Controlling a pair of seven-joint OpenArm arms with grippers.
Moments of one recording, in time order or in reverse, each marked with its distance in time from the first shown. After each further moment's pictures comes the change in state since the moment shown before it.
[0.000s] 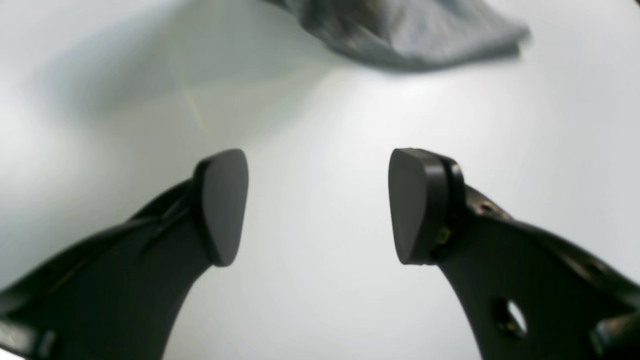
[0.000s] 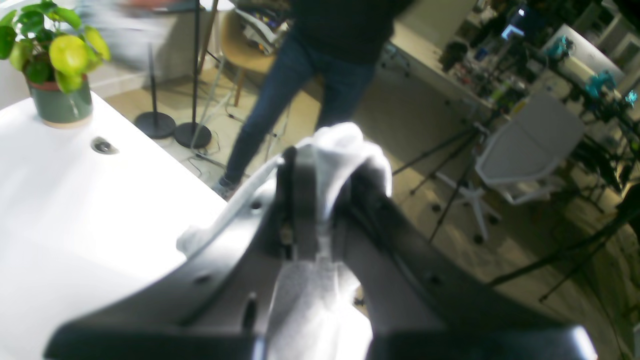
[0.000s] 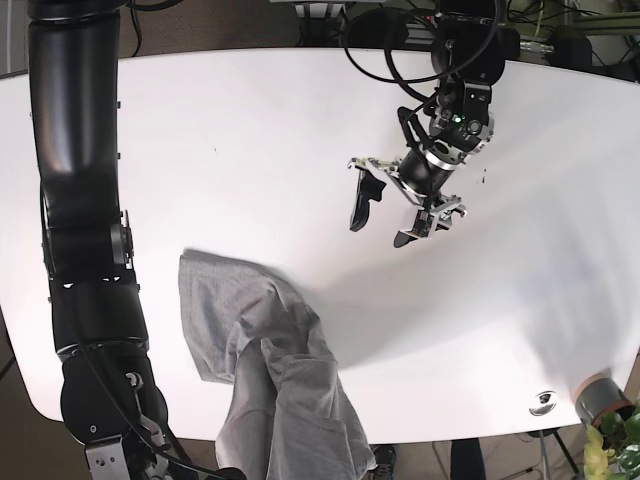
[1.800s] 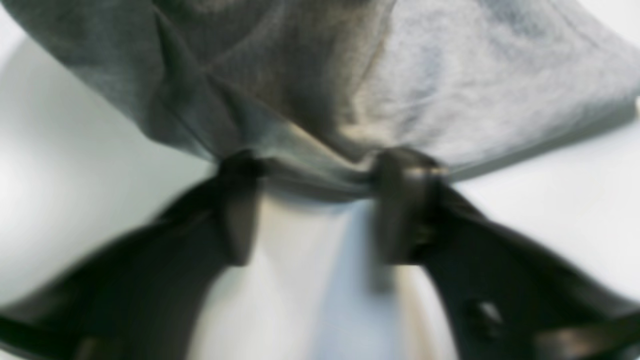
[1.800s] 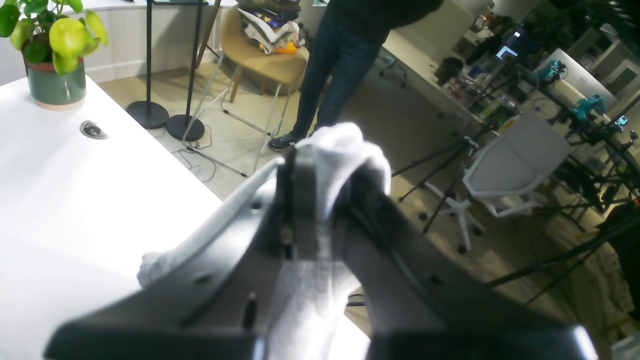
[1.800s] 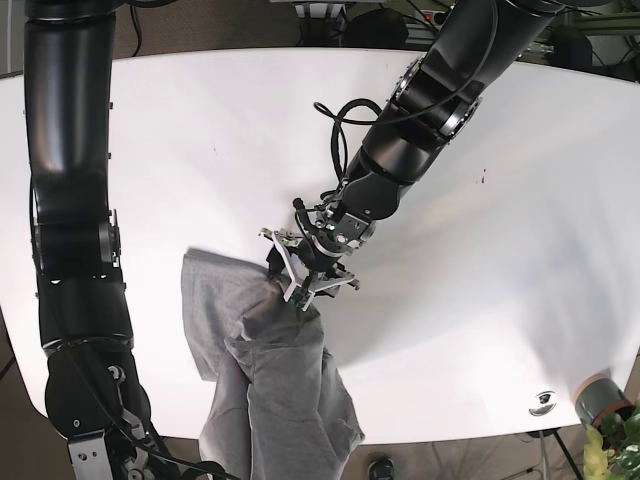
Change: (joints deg) left arm -41.5 10.6 32.1 -70.8 -1.3 16.3 -25.4; right arm 0.0 2.8 0.0 1.6 0.1 3.8 0.7
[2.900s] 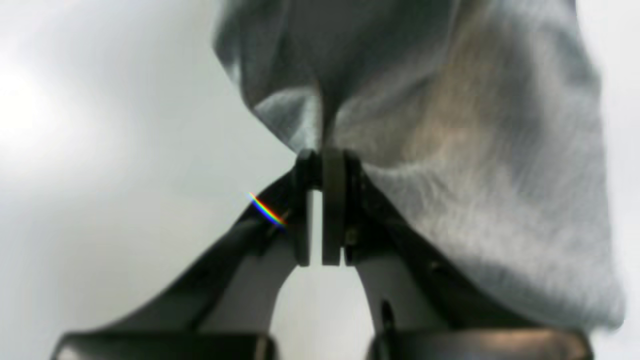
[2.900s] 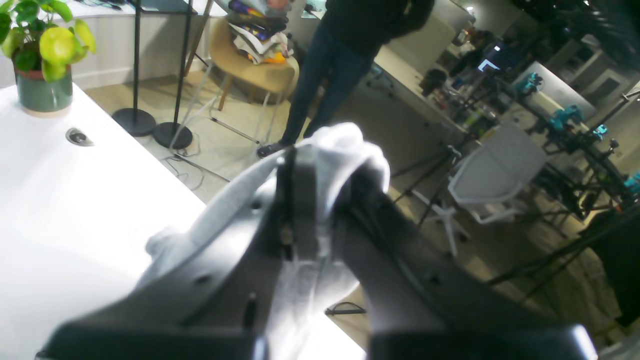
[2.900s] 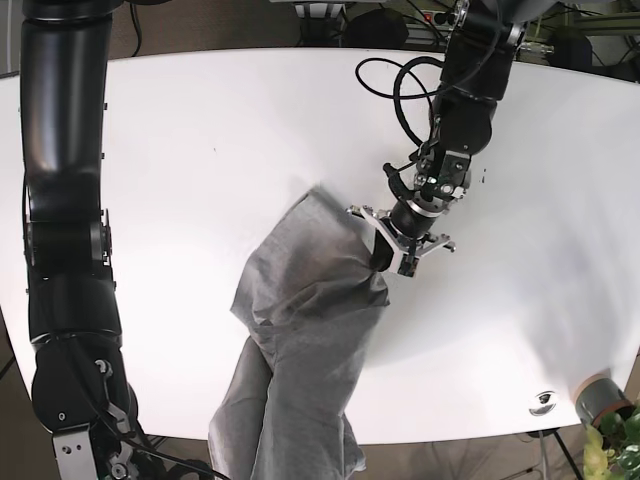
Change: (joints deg) left arm 24.0 -16.1 -19.9 41.0 0.6 -5.9 12.2; right arm 0.0 1.9 0.3 3.0 0.2 -0.4 0.0
